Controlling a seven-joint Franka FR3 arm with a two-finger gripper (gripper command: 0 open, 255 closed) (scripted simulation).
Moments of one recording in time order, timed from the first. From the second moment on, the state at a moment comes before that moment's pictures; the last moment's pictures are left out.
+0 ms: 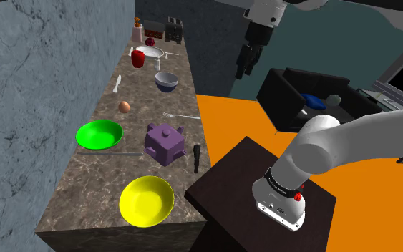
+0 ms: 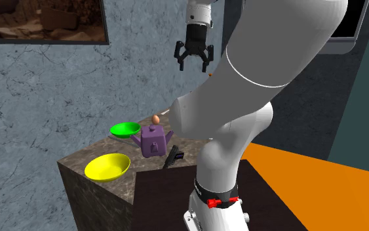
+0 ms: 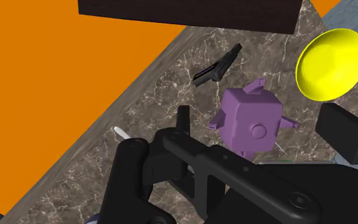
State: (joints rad) arm 0.02 -0.75 -0.06 -2.40 0.05 1.60 -0.15
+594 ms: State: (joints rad) arm -0.02 -0.74 0.05 -2.62 0.11 1.81 0.09
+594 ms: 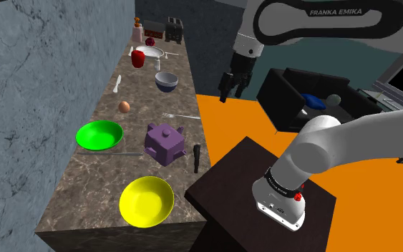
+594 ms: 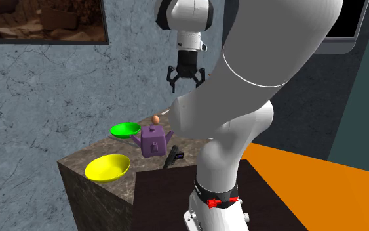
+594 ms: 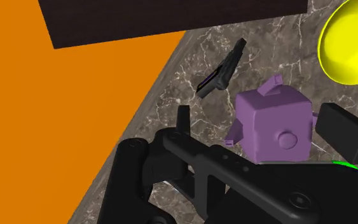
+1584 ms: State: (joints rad) arm -0.06 -0.36 0.32 -2.86 0.27 2.43 0.62
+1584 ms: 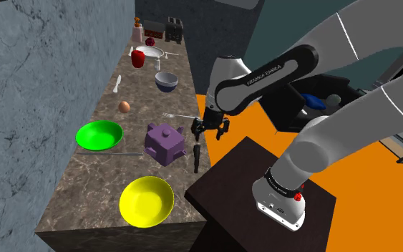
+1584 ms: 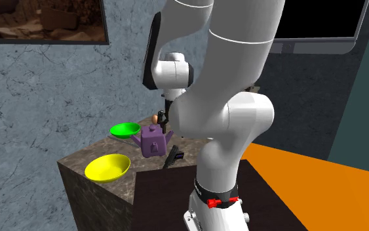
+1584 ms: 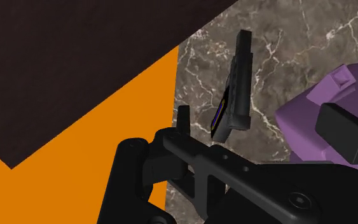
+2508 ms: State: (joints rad) arm -0.10 0.12 0.34 -2.83 -0.04 2.90 1.12
